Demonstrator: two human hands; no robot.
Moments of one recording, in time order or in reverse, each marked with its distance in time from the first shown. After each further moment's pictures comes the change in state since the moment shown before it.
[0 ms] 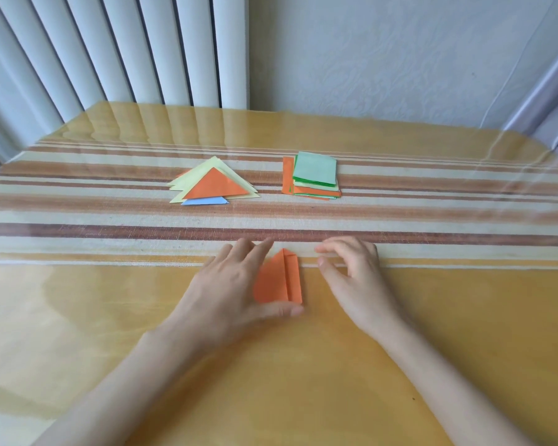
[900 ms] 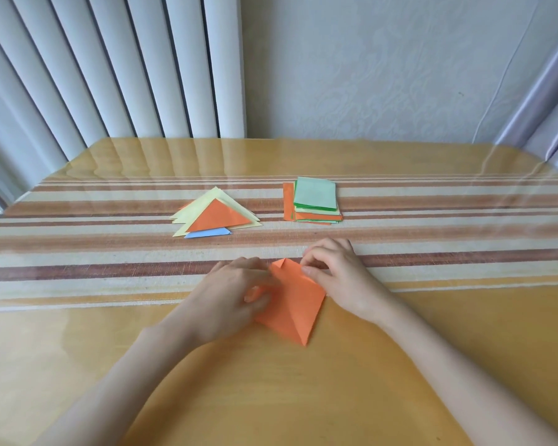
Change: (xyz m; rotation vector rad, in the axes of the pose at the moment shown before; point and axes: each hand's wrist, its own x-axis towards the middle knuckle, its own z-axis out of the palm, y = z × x) left_hand 0.033 -0.025 -0.021 -0.098 -0.098 0.155; right_hand 0.053 0.003 0.007 -0.033 -0.292 -0.103
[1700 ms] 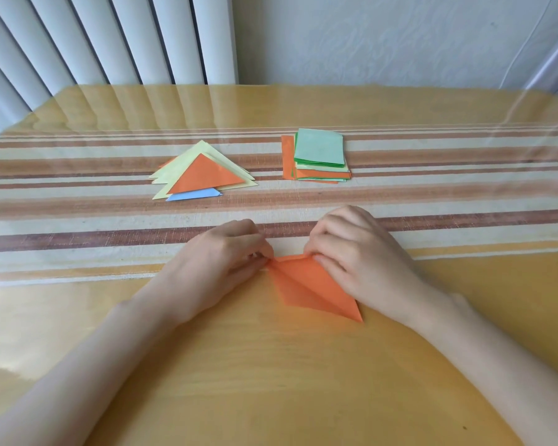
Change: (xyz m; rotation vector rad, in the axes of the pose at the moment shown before) left_hand 0.007 -0.025 0.012 -0.018 0.135 0.218; right_hand -0.017 0.009 0.002 -0.427 0.207 -0.469
